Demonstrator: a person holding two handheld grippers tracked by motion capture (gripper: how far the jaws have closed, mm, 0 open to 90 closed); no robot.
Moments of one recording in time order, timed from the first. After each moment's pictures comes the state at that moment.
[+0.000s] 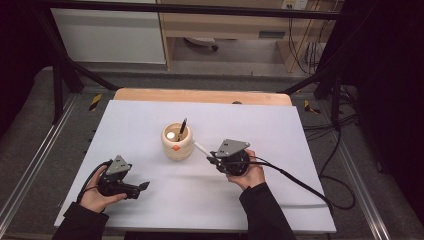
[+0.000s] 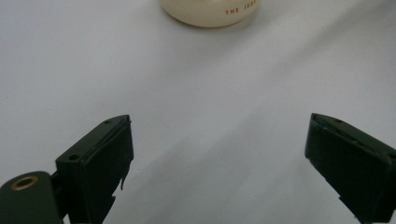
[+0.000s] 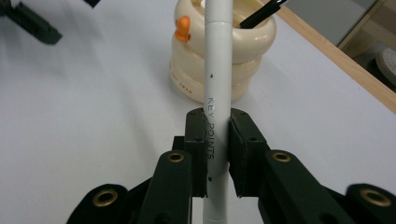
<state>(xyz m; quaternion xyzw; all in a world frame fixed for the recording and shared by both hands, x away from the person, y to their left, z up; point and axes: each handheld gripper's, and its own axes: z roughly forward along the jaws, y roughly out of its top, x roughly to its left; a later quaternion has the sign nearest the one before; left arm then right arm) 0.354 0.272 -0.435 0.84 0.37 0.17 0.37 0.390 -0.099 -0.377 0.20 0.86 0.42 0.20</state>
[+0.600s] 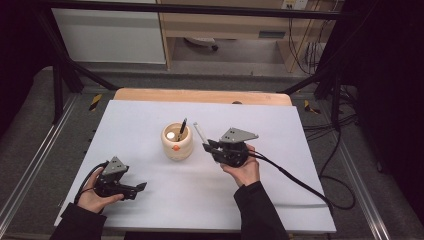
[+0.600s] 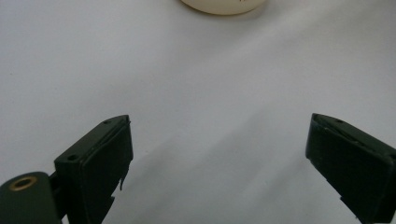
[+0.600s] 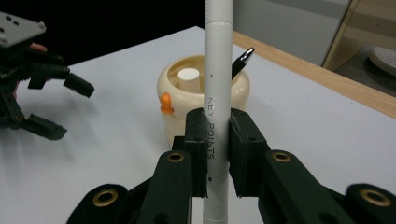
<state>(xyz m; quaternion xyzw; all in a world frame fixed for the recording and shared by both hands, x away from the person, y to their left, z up) 0.355 0.282 -0.440 0.83 0.39 0.16 0.37 0.401 -0.093 -0.361 0.29 0.79 0.52 0.18</state>
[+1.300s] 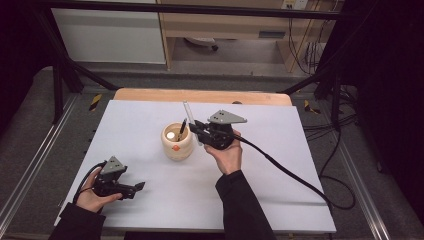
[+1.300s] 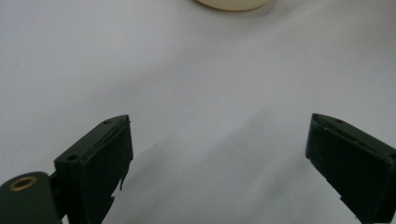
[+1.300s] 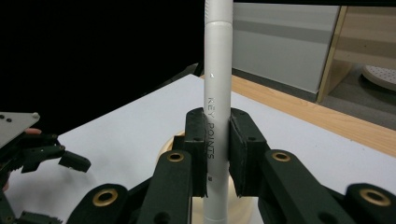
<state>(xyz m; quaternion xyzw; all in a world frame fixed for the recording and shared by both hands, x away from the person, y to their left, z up) 0.356 0.286 -0.443 0.83 0.39 0.16 0.37 0.432 -0.054 -0.336 0.32 0.73 0.57 0.18</state>
